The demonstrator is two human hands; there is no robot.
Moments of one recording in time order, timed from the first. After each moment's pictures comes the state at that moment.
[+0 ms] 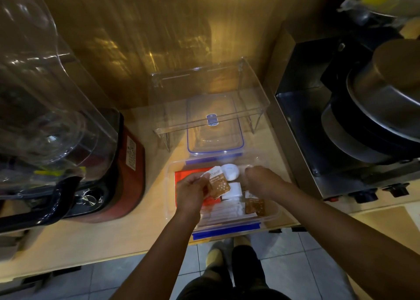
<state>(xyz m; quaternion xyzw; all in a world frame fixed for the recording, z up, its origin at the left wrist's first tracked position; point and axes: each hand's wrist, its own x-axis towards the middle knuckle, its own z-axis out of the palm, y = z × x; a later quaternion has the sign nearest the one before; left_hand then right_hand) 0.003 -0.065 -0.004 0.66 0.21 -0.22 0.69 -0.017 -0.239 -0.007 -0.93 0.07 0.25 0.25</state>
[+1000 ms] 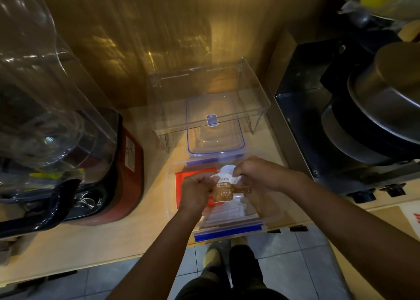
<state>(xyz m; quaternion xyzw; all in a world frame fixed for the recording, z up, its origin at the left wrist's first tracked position) 0.010 -0.069 -0.011 0.69 0.13 -0.27 0.65 -0.002 -0.236 0.025 -0.82 0.14 0.32 0.45</state>
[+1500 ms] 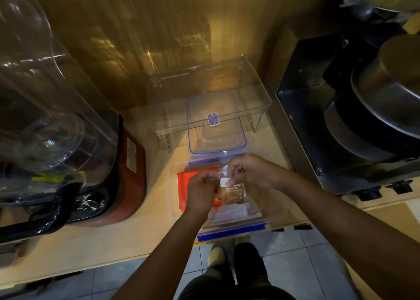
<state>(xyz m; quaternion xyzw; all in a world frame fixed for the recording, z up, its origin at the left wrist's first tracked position) 0.008 -0.076 -0.009 0.71 0.11 -0.26 0.65 0.002 -0.230 0.022 -0.83 0.01 0.26 0.49</state>
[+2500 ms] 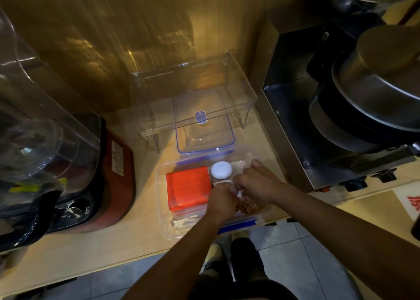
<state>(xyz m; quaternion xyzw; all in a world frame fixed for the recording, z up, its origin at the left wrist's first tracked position) -0.019 -0.122 -0.045 0.82 -0.05 -0.34 0.46 -0.030 -0.252 -0.025 -0.97 -0.12 0.18 0.06</state>
